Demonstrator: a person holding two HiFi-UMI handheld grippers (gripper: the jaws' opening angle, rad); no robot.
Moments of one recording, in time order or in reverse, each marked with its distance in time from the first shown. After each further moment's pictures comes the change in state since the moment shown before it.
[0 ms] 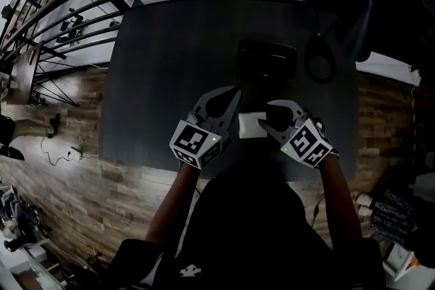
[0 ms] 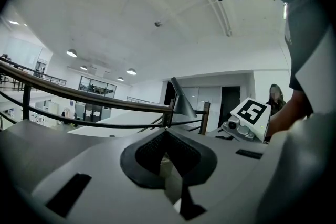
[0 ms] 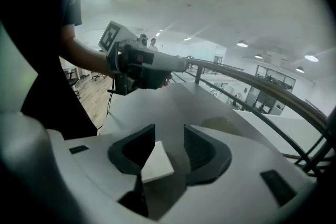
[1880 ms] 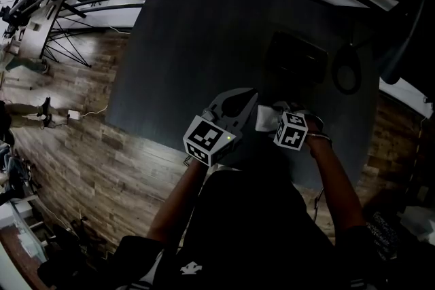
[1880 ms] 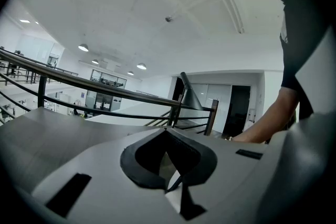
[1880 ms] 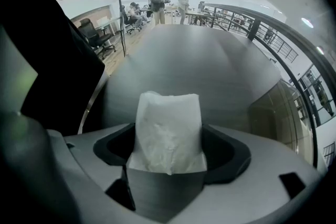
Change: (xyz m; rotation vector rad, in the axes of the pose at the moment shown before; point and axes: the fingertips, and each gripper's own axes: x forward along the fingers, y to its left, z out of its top) left arm -0.033 0.011 -0.034 -0.076 0.061 0.095; right arm 0.106 0.052 -0.134 -0.281 0.534 0.364
